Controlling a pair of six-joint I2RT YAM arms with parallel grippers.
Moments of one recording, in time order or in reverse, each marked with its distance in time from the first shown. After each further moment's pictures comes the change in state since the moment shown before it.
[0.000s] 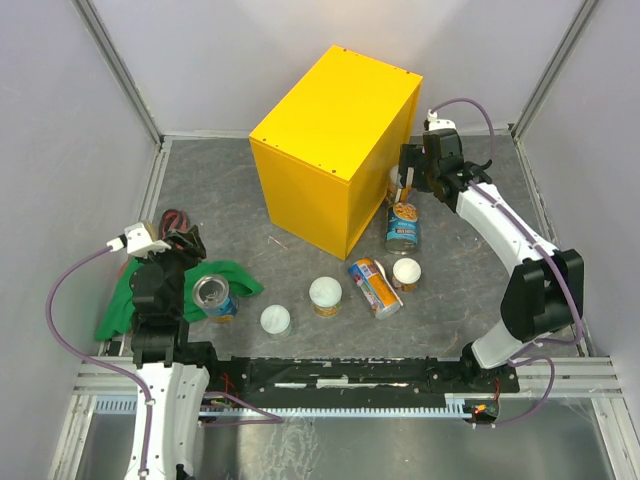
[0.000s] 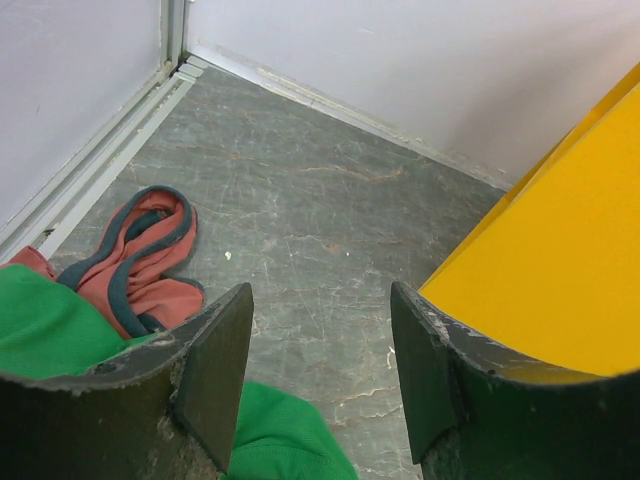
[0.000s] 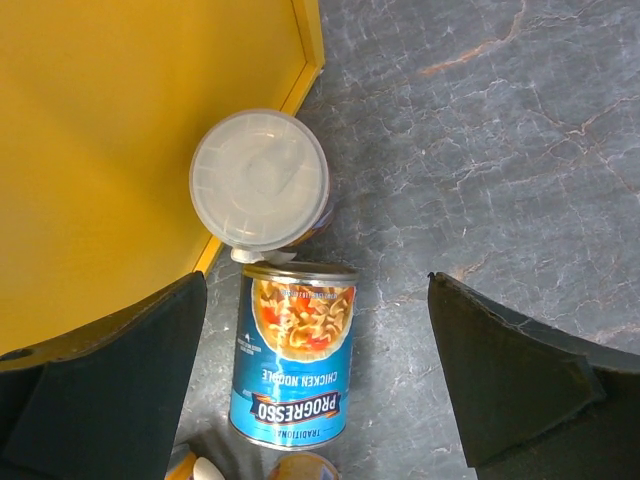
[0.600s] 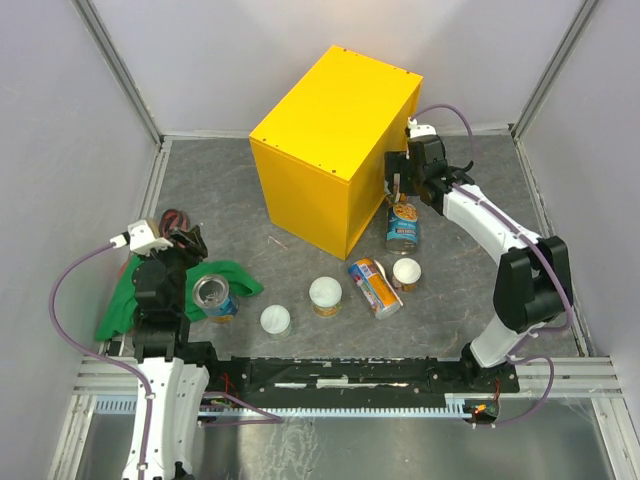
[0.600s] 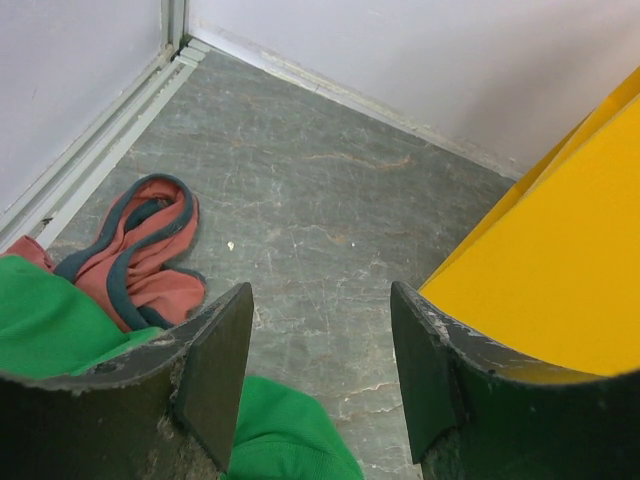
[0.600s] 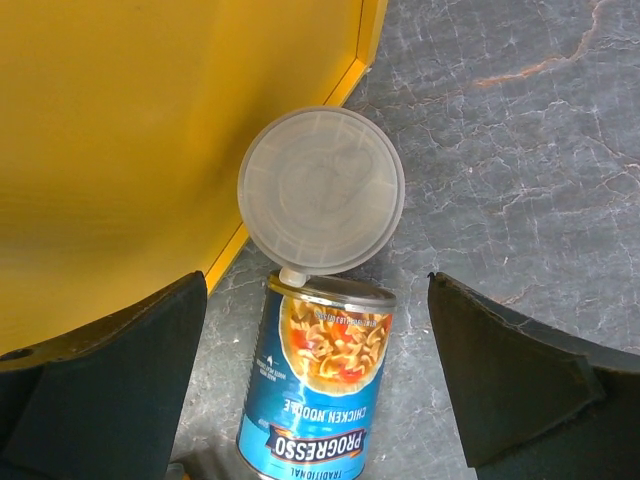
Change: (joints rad) left arm 0.000 0.028 -0.010 0.013 0.000 0.000; right arm 0.051 0.064 -0.042 0.107 -0.017 -0.063
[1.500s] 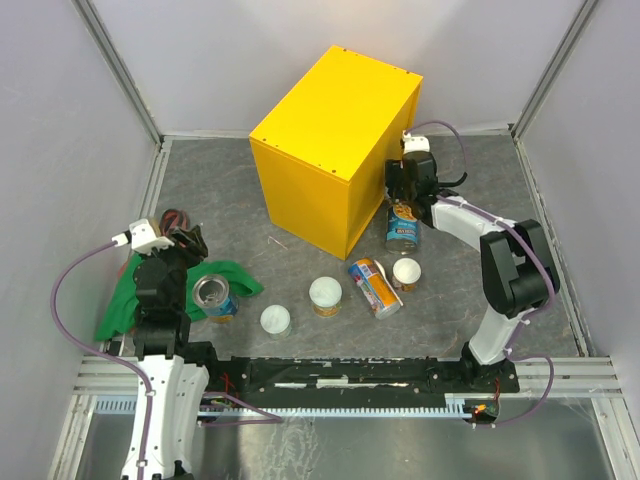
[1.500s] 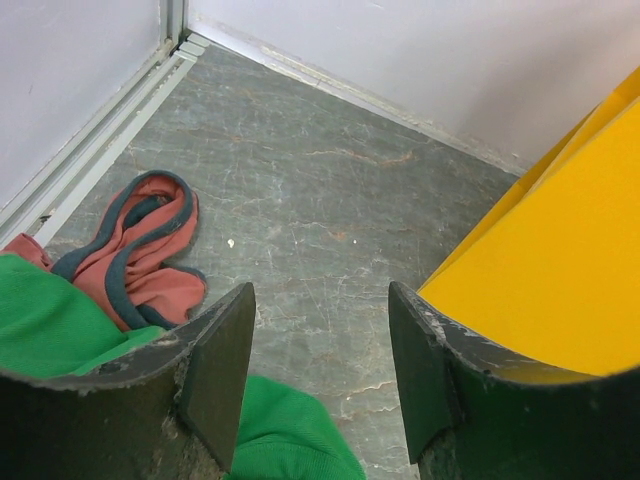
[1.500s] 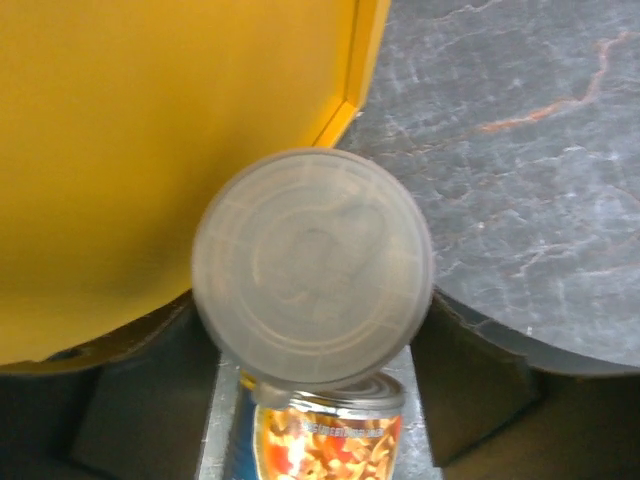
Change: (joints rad) left arm 0.000 0.031 -0.008 0.017 0.001 0.002; right arm -0.001 0.111 -0.163 0.383 0.061 -0.047
